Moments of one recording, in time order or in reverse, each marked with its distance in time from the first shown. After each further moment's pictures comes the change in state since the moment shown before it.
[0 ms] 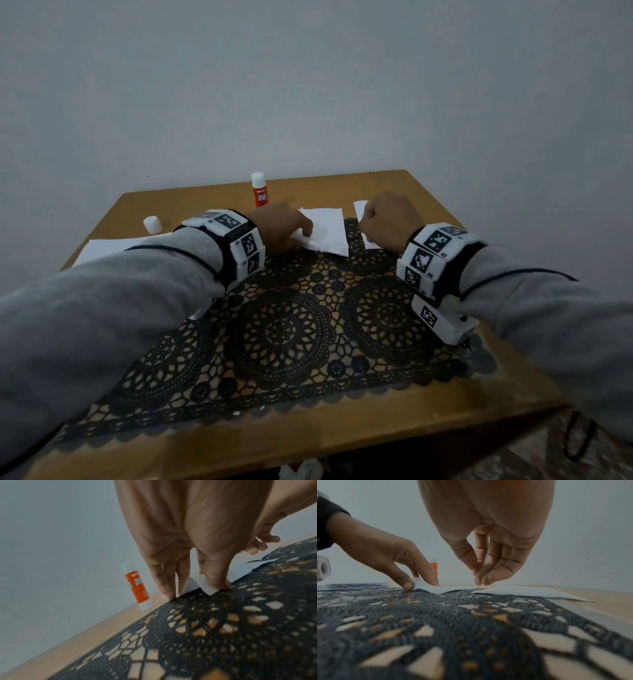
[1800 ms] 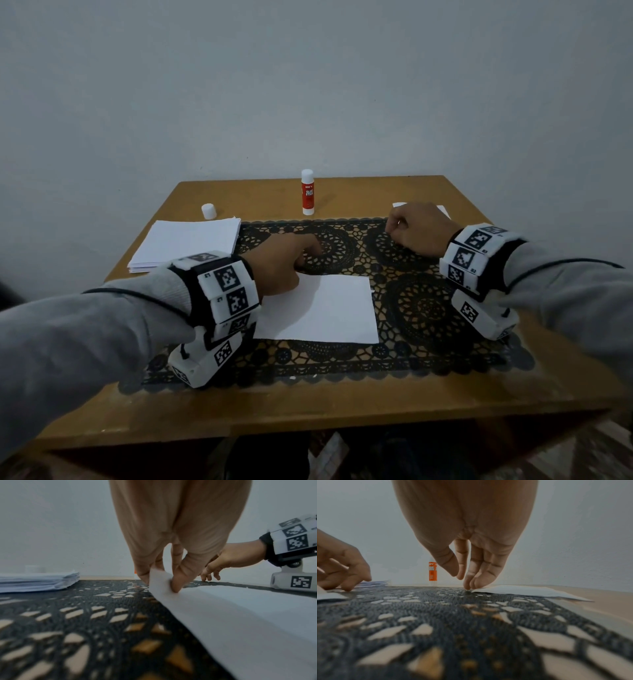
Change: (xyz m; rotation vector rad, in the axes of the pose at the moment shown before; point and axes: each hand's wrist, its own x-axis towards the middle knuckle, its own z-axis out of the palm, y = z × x) left_hand -0.104 -0.003 0.028 -0.490 0.051 -0.162; right_hand -0.019 -0.019 -0.007 -0.169 -0.157 -0.264
